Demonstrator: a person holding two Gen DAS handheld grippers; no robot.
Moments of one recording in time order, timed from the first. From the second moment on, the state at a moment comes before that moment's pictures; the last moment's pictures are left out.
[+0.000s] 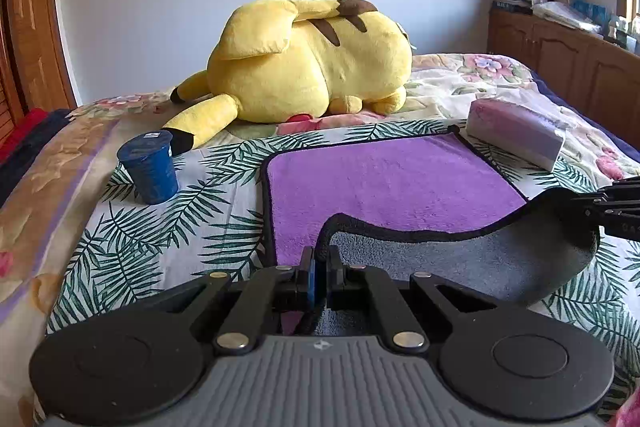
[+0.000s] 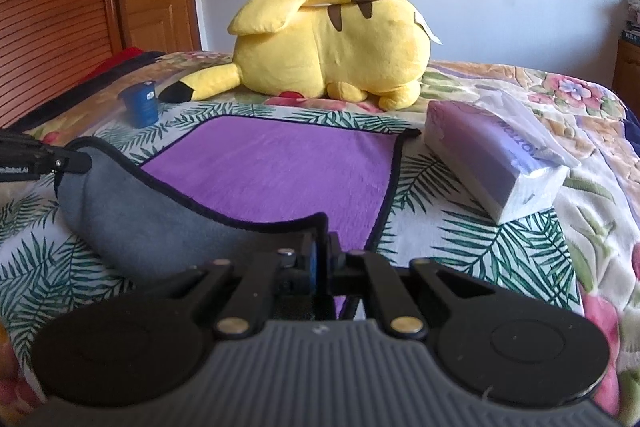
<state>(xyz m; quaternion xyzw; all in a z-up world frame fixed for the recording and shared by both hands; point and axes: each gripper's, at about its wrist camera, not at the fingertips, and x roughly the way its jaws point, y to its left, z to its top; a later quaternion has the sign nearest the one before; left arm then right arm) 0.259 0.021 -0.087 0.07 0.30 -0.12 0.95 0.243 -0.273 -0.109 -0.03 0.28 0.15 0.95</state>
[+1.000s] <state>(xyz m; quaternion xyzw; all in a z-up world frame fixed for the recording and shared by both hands) 0.284 0.015 -0.060 0.07 0.24 -0.12 0.96 0.275 -0.282 -0.080 0.00 0.22 0.17 0.96</state>
